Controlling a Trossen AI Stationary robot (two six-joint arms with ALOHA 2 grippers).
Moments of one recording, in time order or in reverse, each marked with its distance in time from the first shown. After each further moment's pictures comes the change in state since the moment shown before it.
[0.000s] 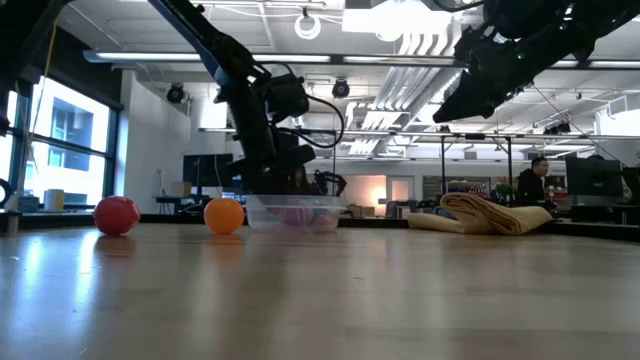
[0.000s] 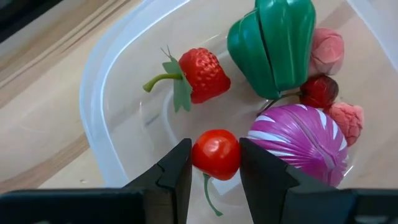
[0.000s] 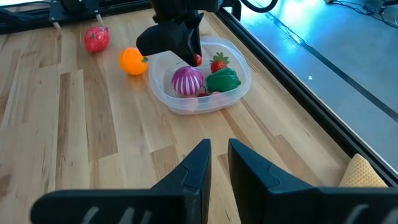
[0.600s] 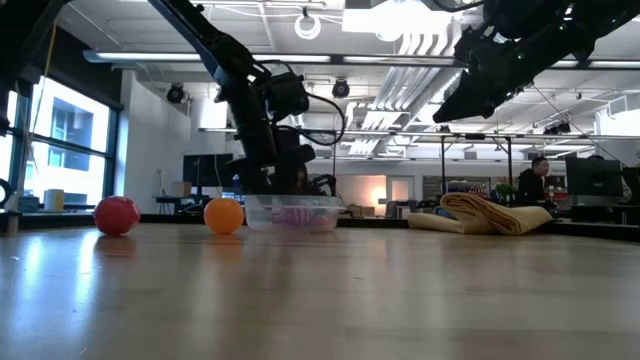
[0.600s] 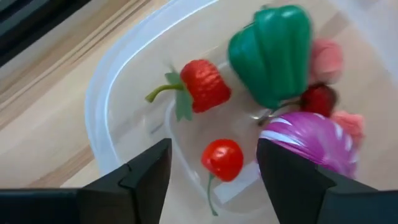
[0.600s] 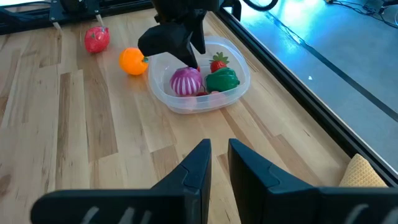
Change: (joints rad) left arm 0.000 -0.005 0.000 0.013 -0.022 0.033; right arm 0.000 0.000 0.000 0.000 0.000 0.000
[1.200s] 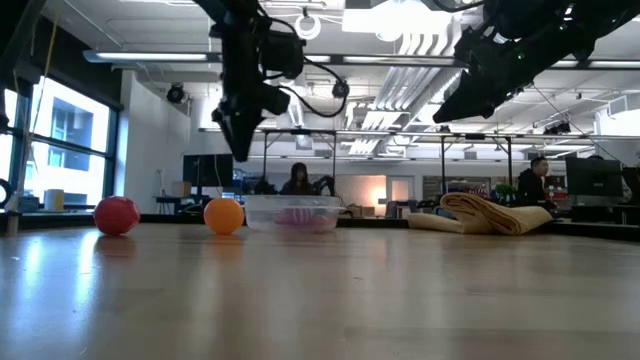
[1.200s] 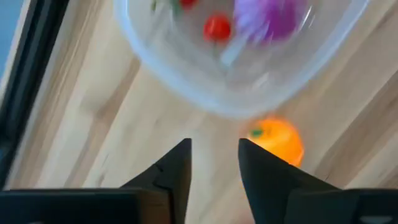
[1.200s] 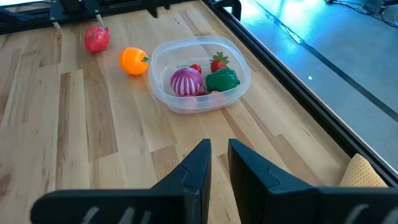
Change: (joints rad) left arm -0.038 -0.087 0.276 -0.682 0.022 0.296; right arm 0.000 0.000 0.000 0.000 0.000 0.000
